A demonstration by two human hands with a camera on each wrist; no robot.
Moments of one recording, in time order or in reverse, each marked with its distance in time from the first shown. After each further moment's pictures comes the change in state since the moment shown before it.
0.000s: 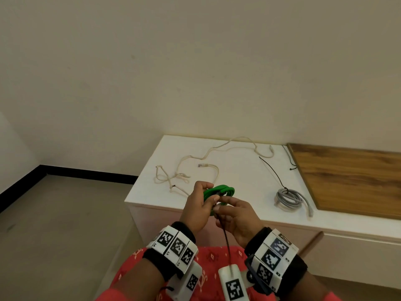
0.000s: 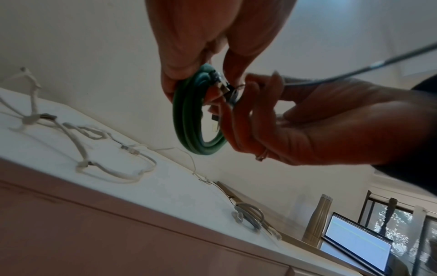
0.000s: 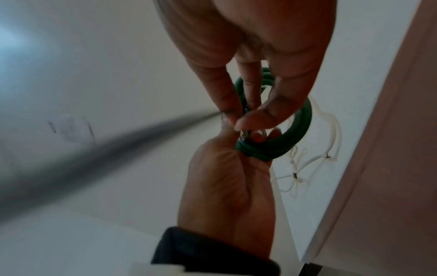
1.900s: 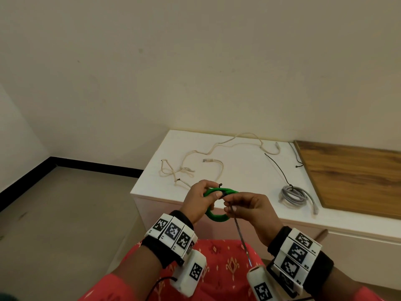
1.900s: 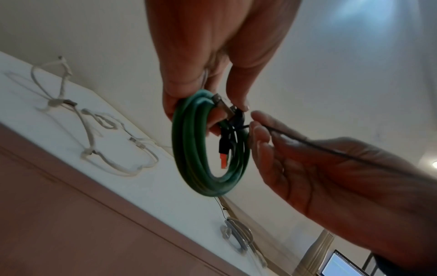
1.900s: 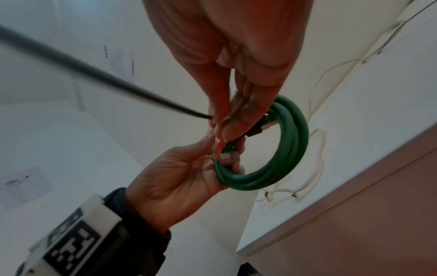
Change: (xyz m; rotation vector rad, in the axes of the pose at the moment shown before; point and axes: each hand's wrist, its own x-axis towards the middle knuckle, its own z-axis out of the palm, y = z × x) left_hand 0.002 0.004 -0.010 -0.081 -0.085 -0.164; right_hand -0.005 -0.001 -0.031 -0.315 -0.128 -0.322
